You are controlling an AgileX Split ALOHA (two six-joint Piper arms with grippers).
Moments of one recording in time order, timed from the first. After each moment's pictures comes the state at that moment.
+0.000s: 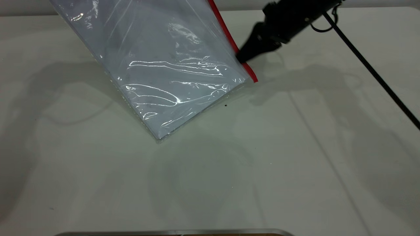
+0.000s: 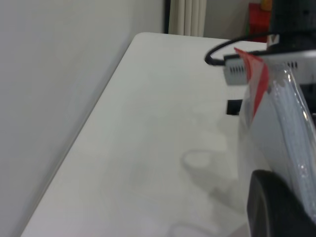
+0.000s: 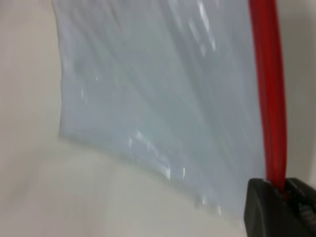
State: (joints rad) left arm 0.01 2.39 -1.78 -1.42 1.10 2.05; right arm 0.20 2.58 -1.79 0.97 0.89 -1.35
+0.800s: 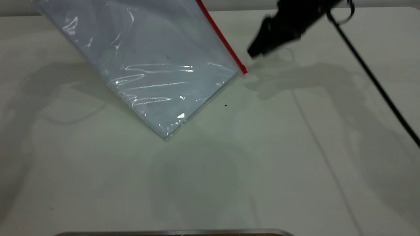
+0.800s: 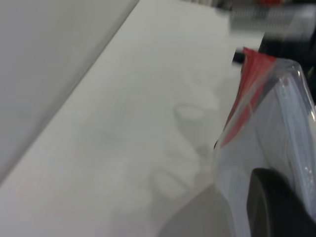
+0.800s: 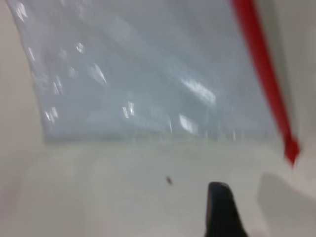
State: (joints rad) left arm 0.02 2.37 -1.77 -1.31 1.04 1.85; right arm 0.18 2.51 -1.78 0.94 0.86 -1.20
